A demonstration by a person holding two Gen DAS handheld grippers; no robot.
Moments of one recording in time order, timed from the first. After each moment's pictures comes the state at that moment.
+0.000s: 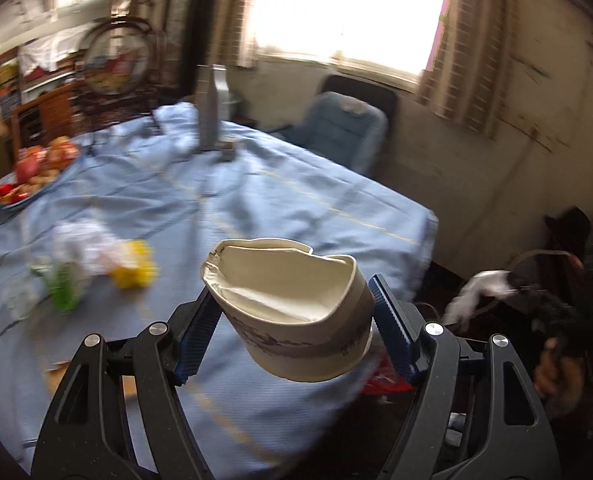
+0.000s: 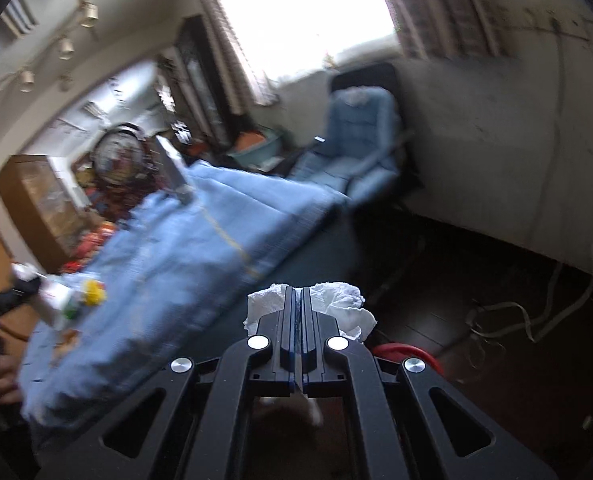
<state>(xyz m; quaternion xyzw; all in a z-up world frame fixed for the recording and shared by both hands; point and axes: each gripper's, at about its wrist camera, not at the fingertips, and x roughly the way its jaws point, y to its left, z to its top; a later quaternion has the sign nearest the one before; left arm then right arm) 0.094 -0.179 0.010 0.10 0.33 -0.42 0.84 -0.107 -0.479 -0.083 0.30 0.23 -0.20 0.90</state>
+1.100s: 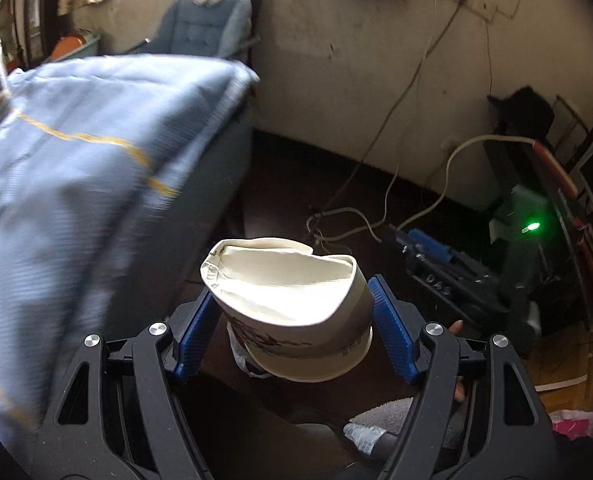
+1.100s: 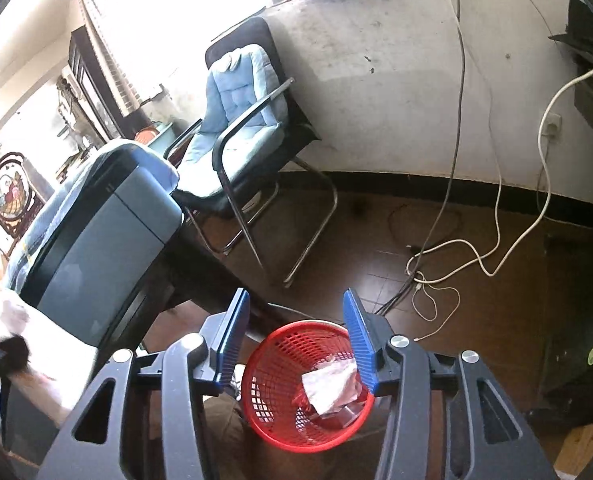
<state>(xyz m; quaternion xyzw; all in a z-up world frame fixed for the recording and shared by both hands) -0.002 -0.415 -0.135 0.23 0.43 -0.53 0.70 -0.122 -0.558 -0.233 0.38 0.26 -0.32 0.83</state>
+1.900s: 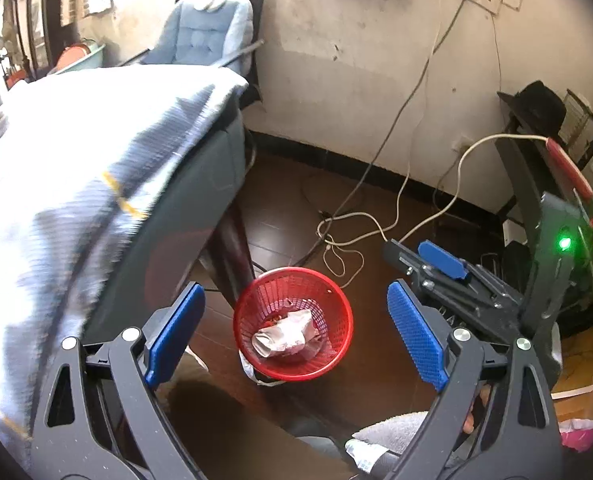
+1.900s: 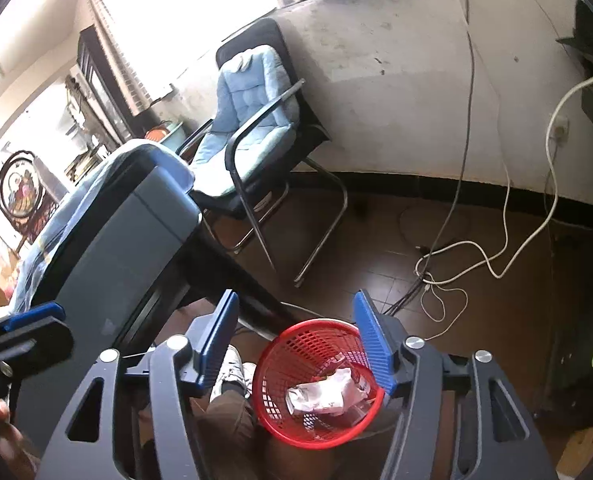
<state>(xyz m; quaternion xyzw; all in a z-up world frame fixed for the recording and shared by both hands) -0.005 -0.420 -0.127 0.23 0.41 -0.51 0.72 -0.120 -0.548 -0.215 0.38 0.26 -0.31 0.84</state>
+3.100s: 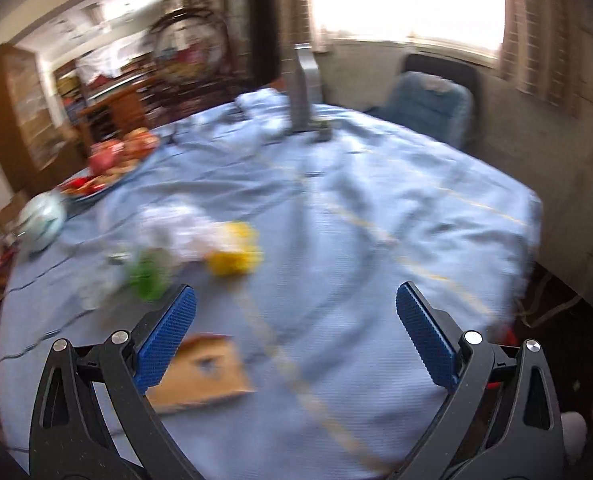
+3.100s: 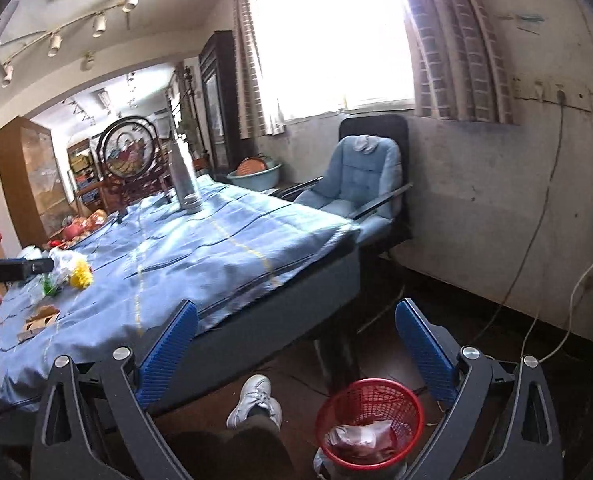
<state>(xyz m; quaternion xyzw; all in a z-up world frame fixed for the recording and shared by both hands) 0.145 -0.134 -0.008 0.17 0.33 -0.24 0.90 -0.103 -0.409 -0.055 0.19 0.19 -0.23 0.94</state>
